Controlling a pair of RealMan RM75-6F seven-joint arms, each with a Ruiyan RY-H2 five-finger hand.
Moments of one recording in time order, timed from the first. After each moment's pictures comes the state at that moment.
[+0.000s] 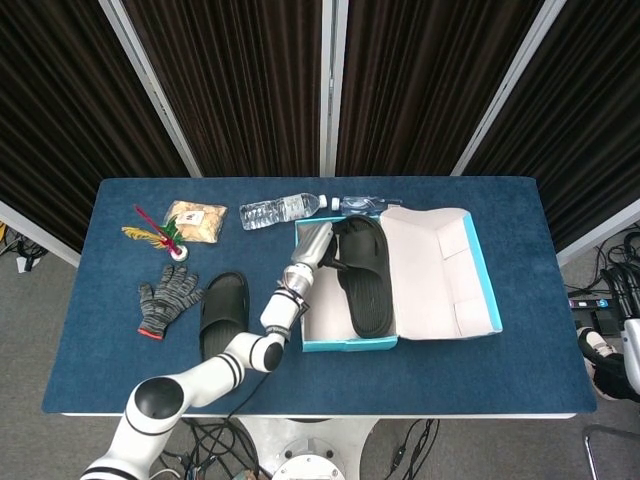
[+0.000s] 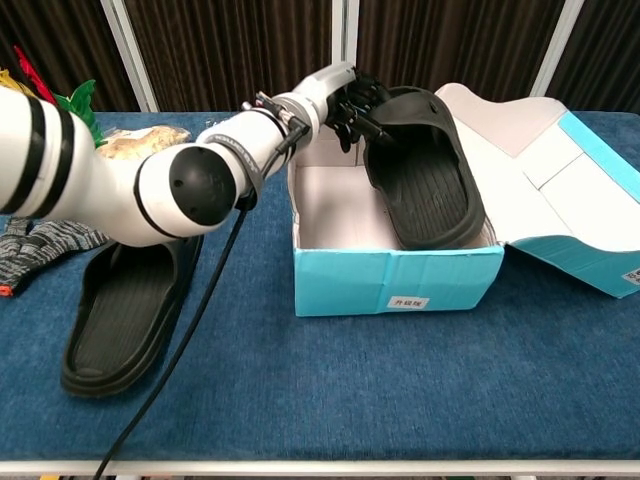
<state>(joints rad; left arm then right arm) -1.28 -2.17 -0.52 -0.58 0.95 0.67 -0.39 0.06 -0.95 0.11 -1.66 -1.47 1.52 0.00</state>
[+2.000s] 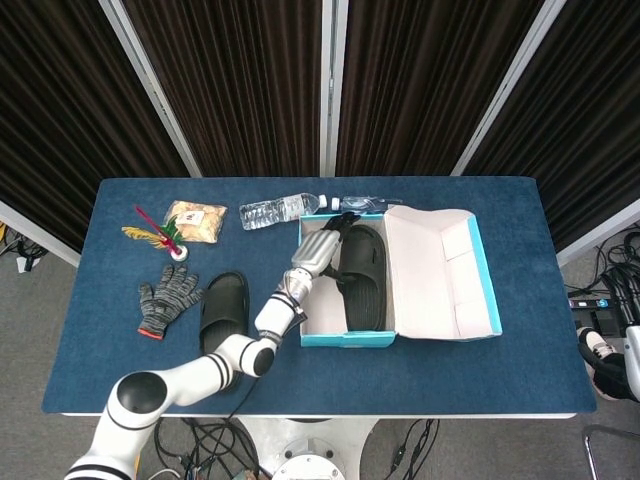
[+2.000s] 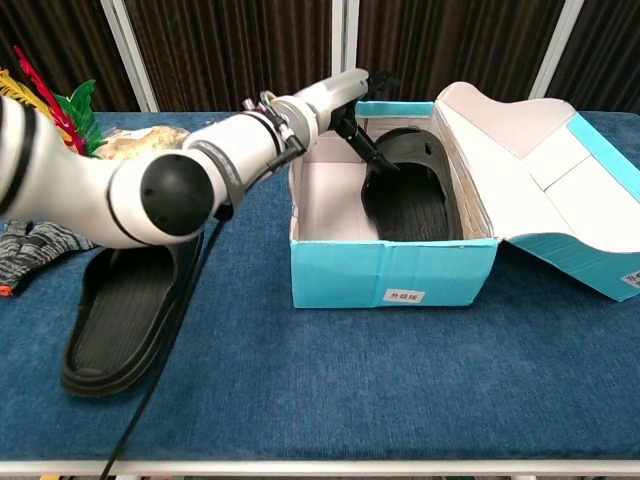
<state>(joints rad) -1.21 -2.07 -0.44 -0.78 1.00 0.74 -0.09 0.04 -0.94 0.10 -1.67 -1.52 1.57 0.02</state>
